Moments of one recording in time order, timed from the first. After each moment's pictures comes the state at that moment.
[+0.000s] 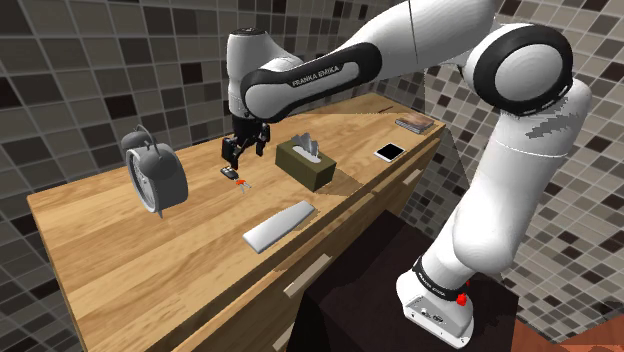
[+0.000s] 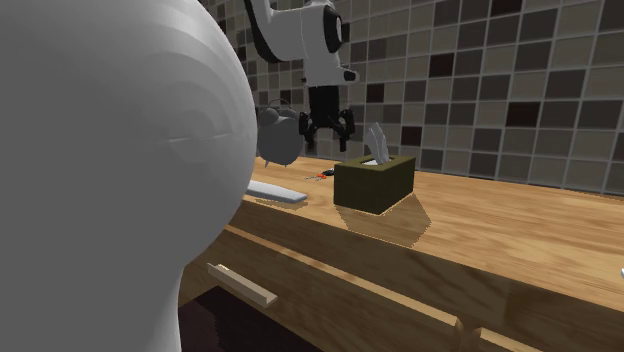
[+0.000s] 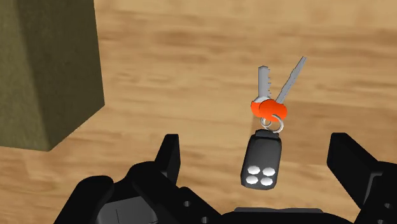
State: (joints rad) arm 0.12 0.19 0.26 -1.93 -0.13 2.14 0.35
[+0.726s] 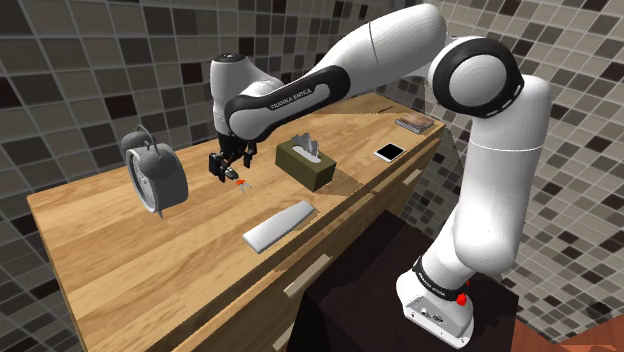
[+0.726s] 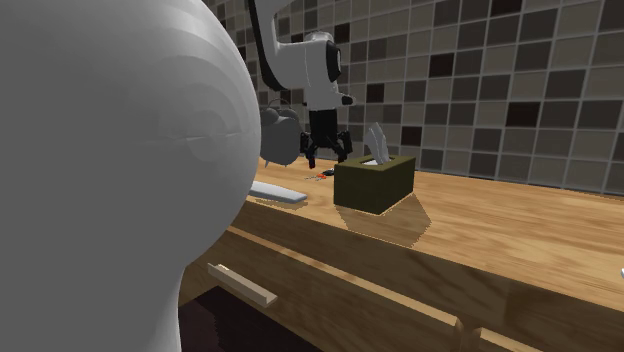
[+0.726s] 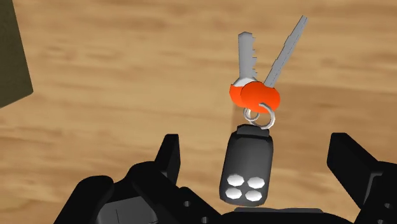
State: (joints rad) arm 0.15 0.36 0.25 -1.83 -0.19 2.20 0.41
